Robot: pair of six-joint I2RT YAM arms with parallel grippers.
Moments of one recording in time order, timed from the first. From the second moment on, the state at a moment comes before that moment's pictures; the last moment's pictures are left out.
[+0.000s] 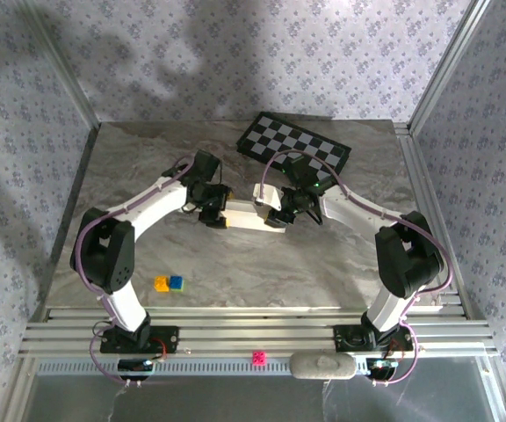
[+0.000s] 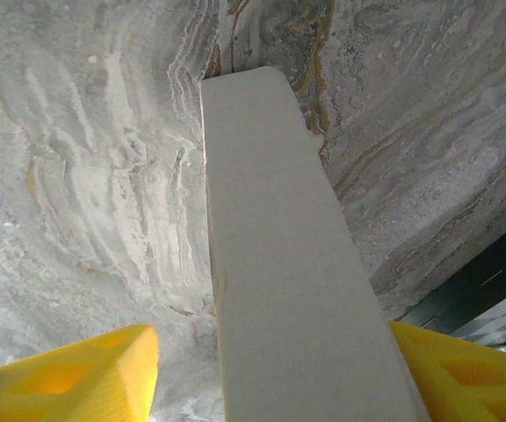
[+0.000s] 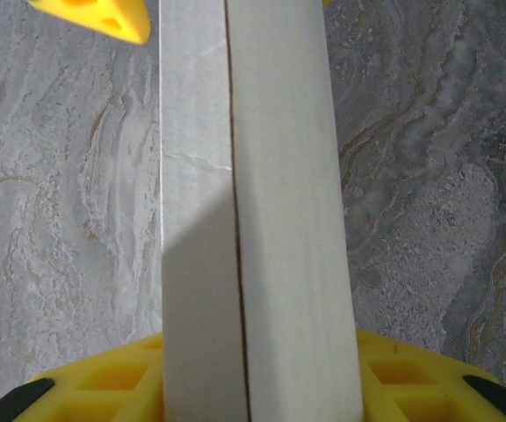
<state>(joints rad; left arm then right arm) -0.50 1.73 1.29 -0.72 0.29 -1.92 0.55 1.69 1.20 -0.51 -0.37 -0.77</state>
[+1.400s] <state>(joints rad) -0.49 1.75 1.31 -0.72 0.26 -1.96 0.54 1.70 1.21 -0.50 -0.37 -0.70</state>
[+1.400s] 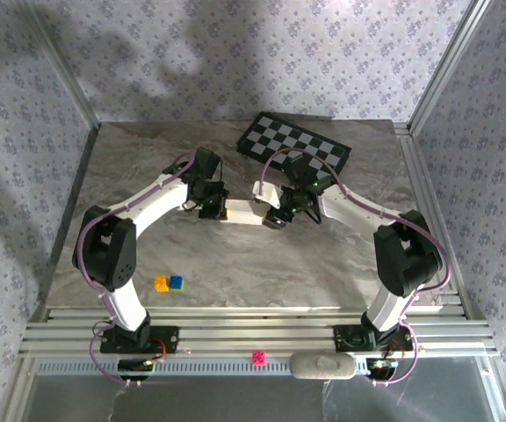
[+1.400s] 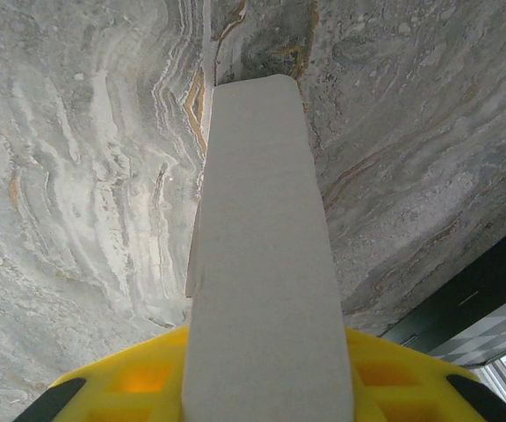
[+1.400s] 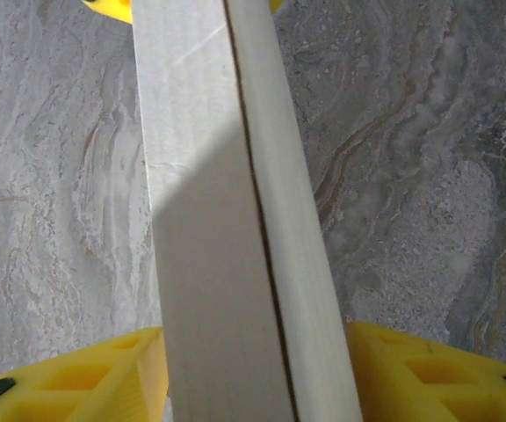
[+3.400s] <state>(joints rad) -0.26 1.59 1.31 -0.75 0.43 -1.59 0.59 1.75 1.24 -0.39 -0.16 -0.76</state>
